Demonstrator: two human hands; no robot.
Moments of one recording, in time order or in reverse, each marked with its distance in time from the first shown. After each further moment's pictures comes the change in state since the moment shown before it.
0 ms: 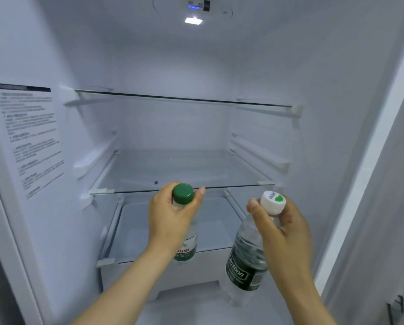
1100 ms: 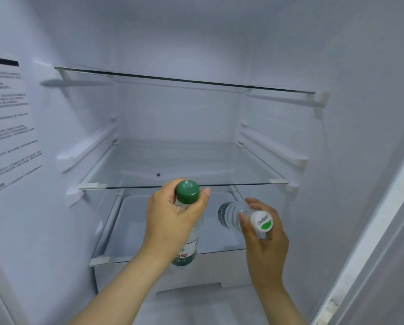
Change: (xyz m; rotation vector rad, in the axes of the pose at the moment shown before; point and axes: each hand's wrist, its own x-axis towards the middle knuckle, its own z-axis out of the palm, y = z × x) left_hand 0.002 -0.004 0.007 -0.001 -0.021 -0.036; right_hand 0.015 0.104 0.030 0.042 0.013 -0.125
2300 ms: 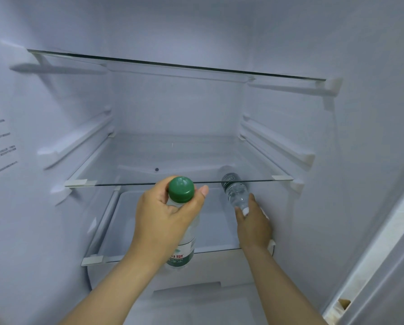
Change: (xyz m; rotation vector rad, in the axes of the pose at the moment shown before) left_hand 0.000 0.005 -0.002 -0.038 -0.037 -0.088; right_hand 0.048 0.108 0.023 -0.784 -0.194 0.347
